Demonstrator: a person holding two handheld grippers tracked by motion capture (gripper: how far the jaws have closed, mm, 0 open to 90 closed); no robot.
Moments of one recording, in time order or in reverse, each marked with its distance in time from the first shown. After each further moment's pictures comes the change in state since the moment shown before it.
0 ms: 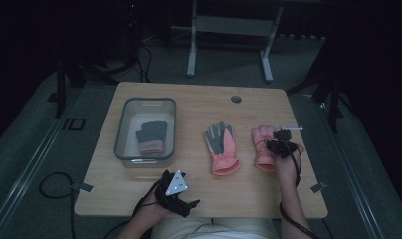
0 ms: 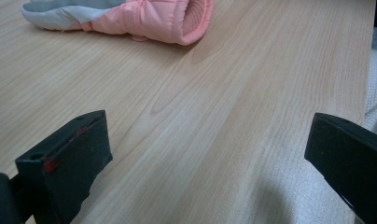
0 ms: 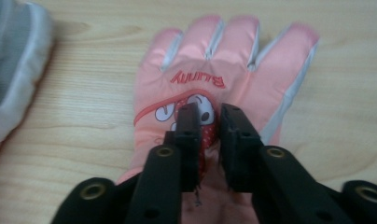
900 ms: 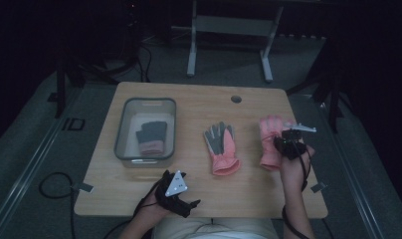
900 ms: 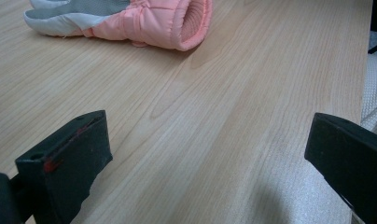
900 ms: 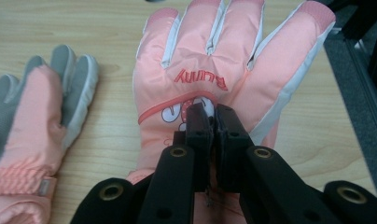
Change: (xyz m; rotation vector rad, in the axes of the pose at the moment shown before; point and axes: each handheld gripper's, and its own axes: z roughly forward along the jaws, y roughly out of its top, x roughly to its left) left arm -0.002 0.001 -0.001 -0.023 0.006 0.004; right arm 0.009 0.005 -0.061 -0.103 -0.023 0.055
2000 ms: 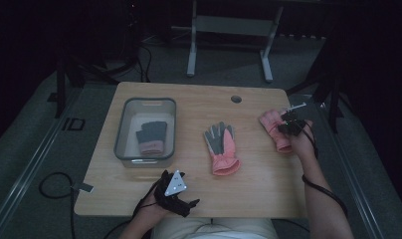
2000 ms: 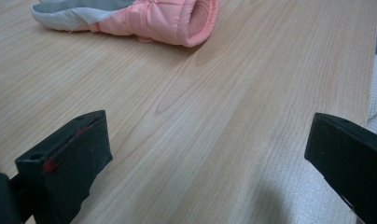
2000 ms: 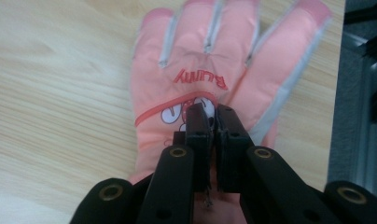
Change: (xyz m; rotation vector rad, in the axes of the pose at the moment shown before) left arm 0.001 -0.002 -0.001 0.003 0.014 -0.013; right arm -0.068 0.052 0.115 0.192 0.056 -0.287
